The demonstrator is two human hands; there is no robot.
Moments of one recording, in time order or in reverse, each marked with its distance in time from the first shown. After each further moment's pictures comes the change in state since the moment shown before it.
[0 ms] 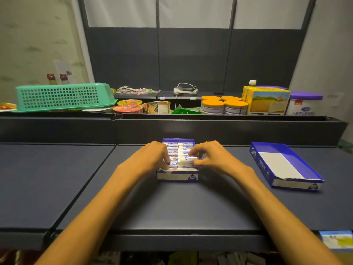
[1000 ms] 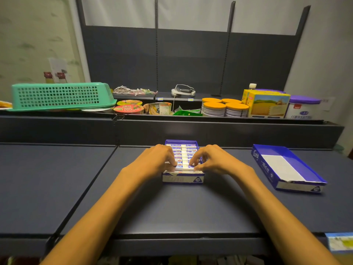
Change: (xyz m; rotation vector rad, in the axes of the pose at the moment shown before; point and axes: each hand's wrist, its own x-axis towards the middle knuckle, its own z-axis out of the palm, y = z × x) left_hand -0.004 -0.011 0.006 -0.014 0.055 0.125; right_hand 0.011 -0.007 0.004 -0.017 -0.167 0.099
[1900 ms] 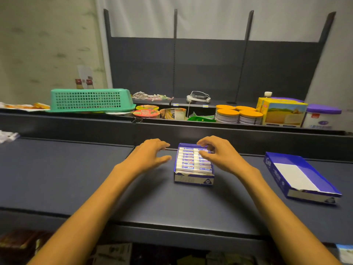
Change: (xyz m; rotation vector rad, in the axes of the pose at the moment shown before) left_hand -0.044 -0.029 -0.016 -0.102 0.250 -0.242; right_hand -0.003 -0.027 -0.008 0.011 0.300 -0.109
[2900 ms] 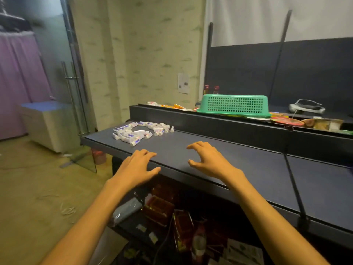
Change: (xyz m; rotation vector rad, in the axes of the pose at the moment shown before) left_hand -0.371 -0.362 -0.193 0.315 0.069 -0.523; right_hand 0.057 -0.467 0.288 -0.100 -0.183 -0.496
